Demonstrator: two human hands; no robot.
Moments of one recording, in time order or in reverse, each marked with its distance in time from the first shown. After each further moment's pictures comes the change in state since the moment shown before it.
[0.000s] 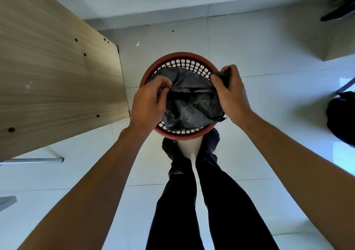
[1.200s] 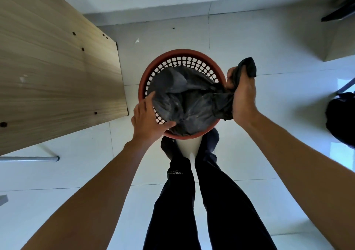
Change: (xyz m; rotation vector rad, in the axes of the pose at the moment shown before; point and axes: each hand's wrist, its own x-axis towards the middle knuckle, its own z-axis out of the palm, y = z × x) left_hand -0.044 -0.050 0.034 0.226 -0.208 -0.480; right_hand 0.004 0.013 0.006 0.661 0.153 0.224
